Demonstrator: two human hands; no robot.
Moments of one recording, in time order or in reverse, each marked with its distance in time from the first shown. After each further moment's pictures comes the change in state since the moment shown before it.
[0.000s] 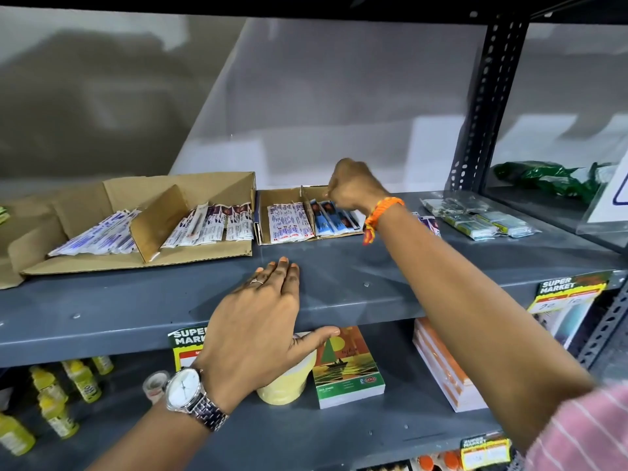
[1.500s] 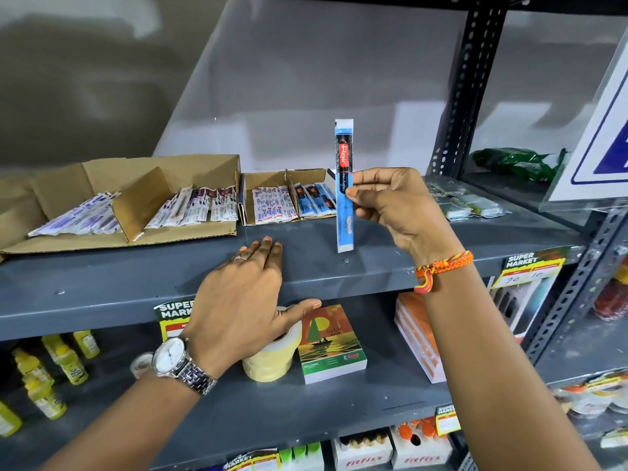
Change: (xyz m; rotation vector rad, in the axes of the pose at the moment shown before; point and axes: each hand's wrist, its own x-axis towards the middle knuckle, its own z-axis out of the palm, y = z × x) left_hand -0.003 0.004 -0.006 0.021 0.029 -0.012; right_hand -0.130 0.029 -0.039 1.081 0.064 0.155
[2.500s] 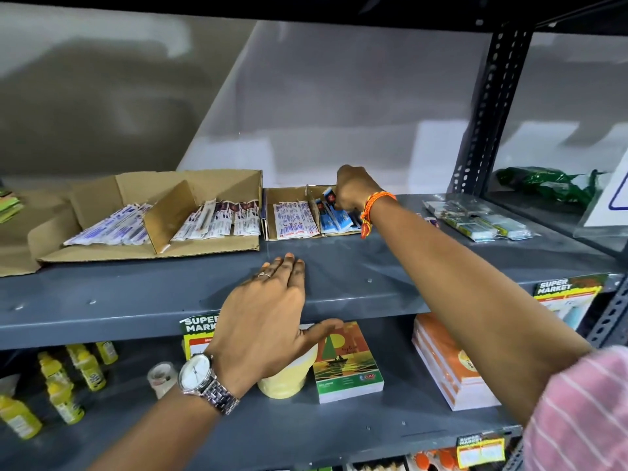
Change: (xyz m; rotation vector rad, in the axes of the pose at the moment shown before) left_hand 0.002 -0.002 0.003 -0.100 -0.028 -0.016; right_hand 0.139 0.018 0.067 -1.227 -0.085 -0.144
